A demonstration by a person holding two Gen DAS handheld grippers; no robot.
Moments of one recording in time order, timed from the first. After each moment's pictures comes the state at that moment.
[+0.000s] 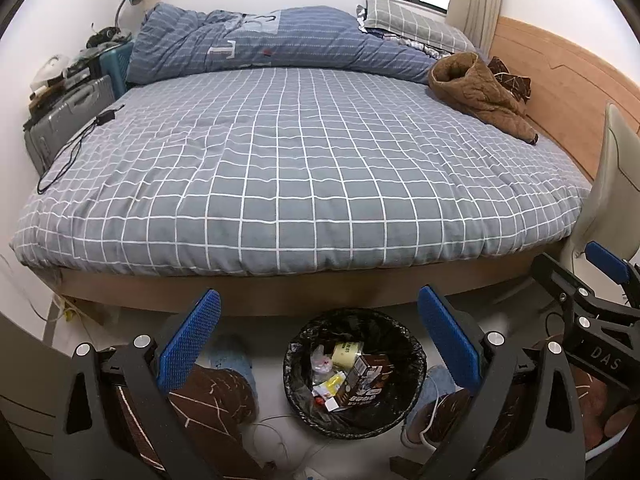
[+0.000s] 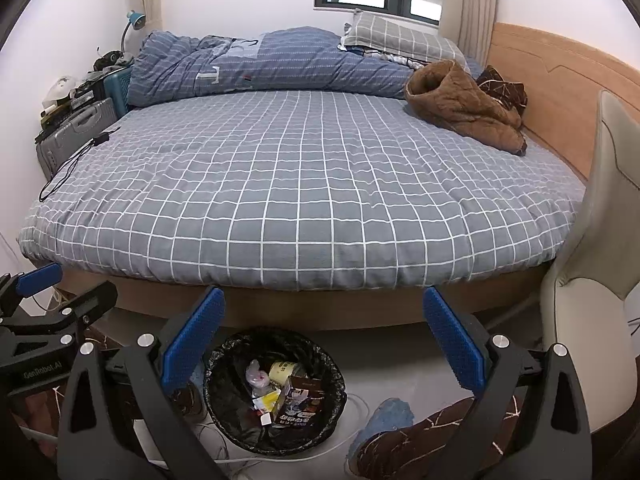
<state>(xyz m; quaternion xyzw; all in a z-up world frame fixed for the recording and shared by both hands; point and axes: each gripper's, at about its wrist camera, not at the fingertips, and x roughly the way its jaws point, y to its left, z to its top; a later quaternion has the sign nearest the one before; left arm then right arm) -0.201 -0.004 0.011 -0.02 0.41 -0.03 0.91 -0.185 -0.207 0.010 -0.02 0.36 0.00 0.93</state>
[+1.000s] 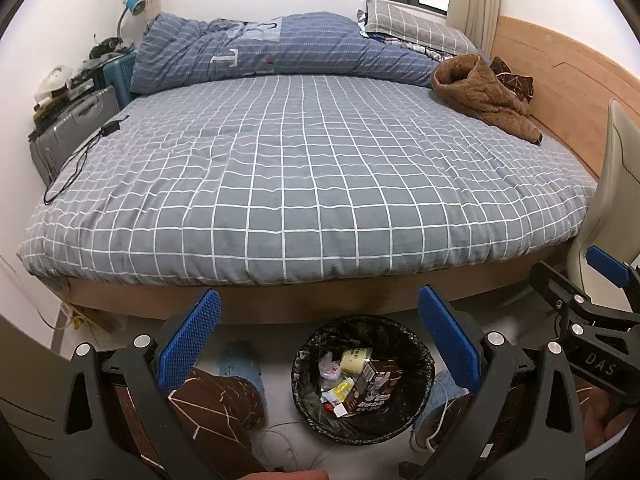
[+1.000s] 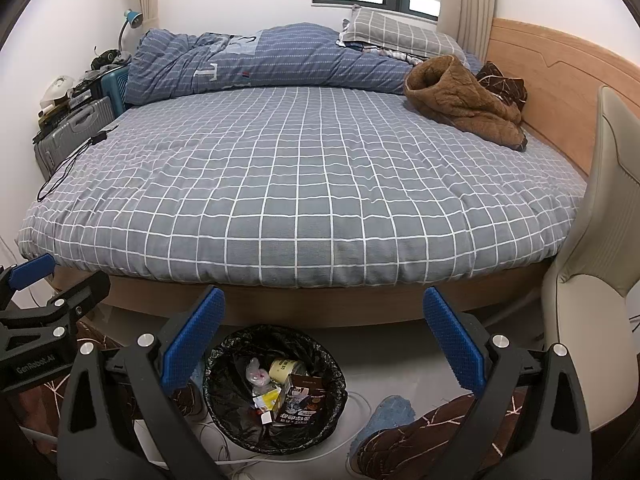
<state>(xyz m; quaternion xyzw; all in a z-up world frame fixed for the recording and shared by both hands) -0.199 -0.007 0.015 0.00 0.40 -0.02 0.92 -0.183 -0.206 0.005 -0.02 0.37 0.00 0.93</state>
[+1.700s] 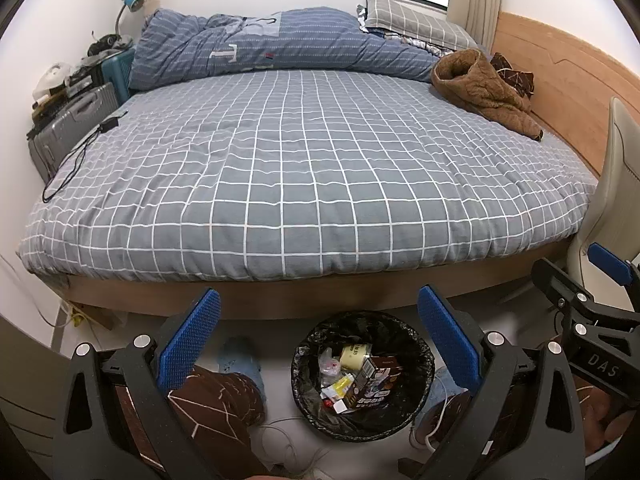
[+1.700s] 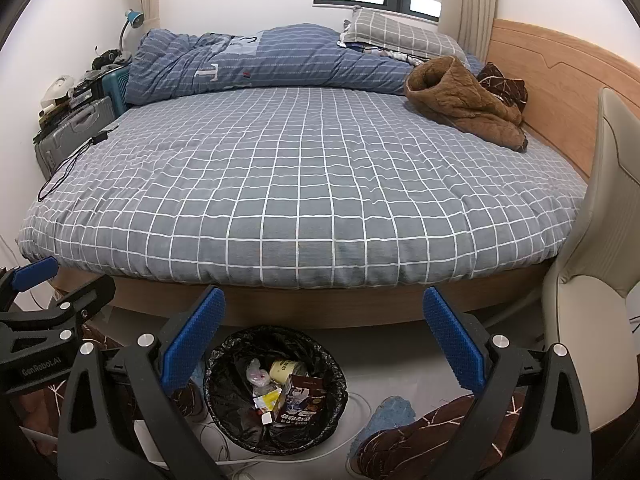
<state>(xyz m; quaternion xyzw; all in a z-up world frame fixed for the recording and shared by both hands) -0.196 -0.004 0.012 0.00 0.41 -0.02 0.91 -0.182 -0.204 0.005 -0.02 0.37 0.00 0.93</state>
